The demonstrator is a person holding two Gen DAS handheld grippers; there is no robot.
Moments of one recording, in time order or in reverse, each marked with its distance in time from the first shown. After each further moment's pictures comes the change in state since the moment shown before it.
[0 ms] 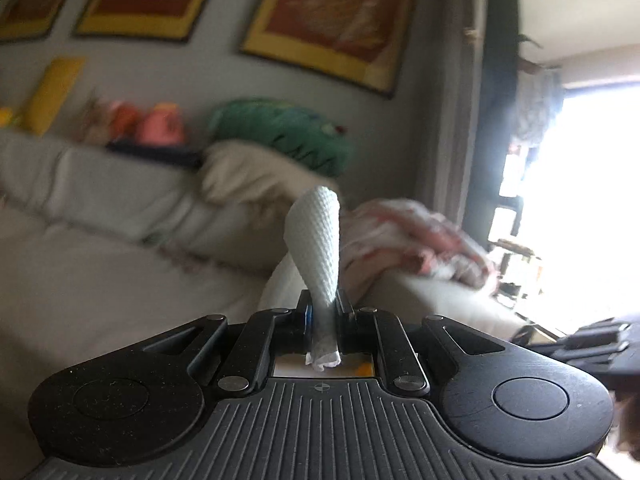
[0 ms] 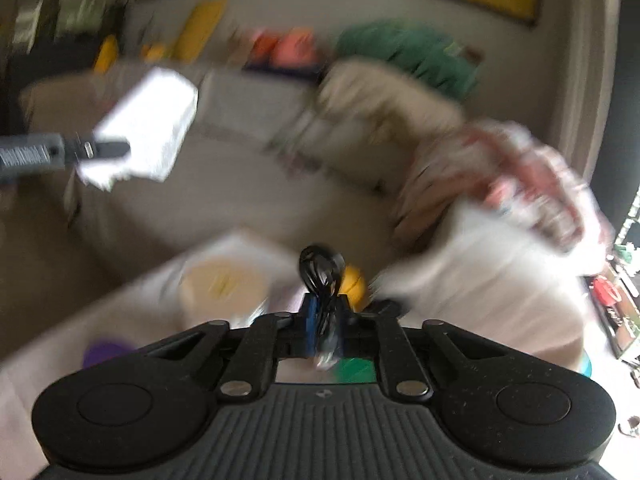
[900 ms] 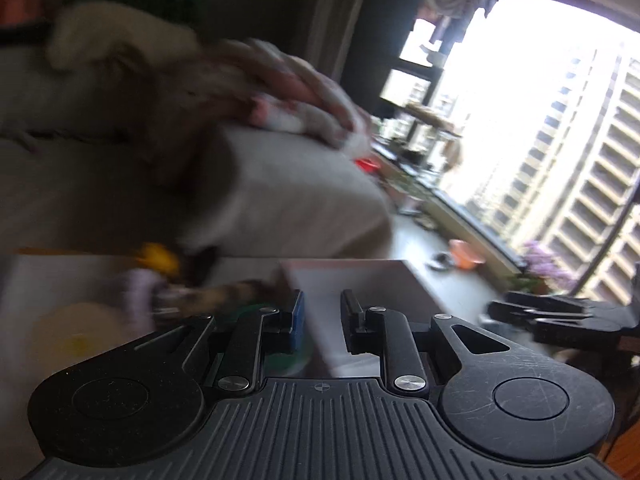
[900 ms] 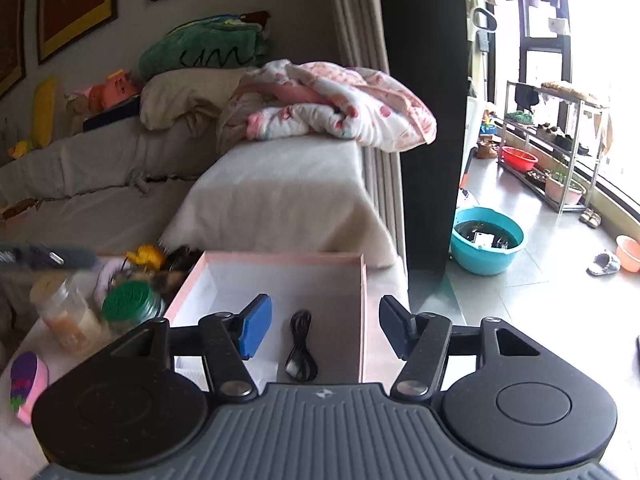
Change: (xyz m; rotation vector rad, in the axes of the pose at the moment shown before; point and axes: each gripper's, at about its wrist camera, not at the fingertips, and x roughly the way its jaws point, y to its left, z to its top) left arm 0.112 -0.149 -0.026 -0.008 0.464 -0.231; right arm -0.085 -0.197 -0.132 0.418 0.074 -0.203
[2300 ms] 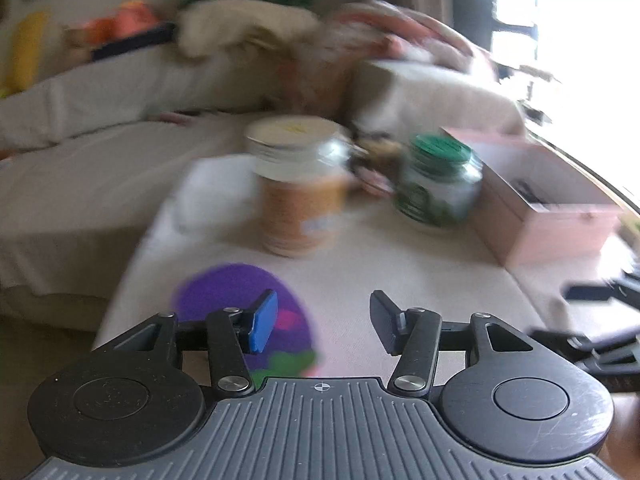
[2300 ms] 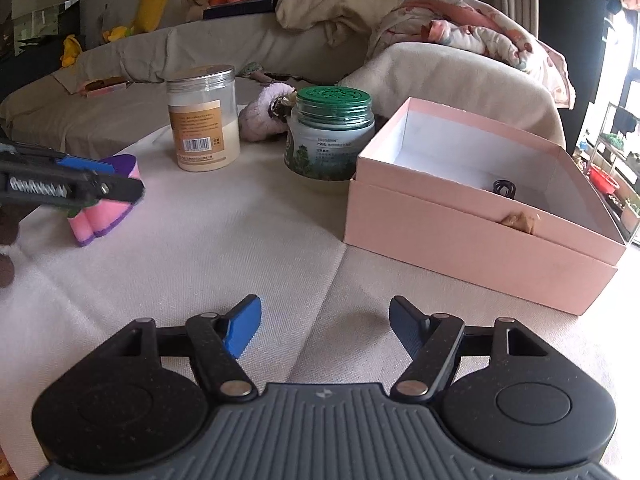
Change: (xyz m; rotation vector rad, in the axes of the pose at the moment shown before) left arm -0.061 0.034 -0.152 0.070 0.012 0.452; right arm 0.019 0.157 -0.138 -0.258 0.132 0.177
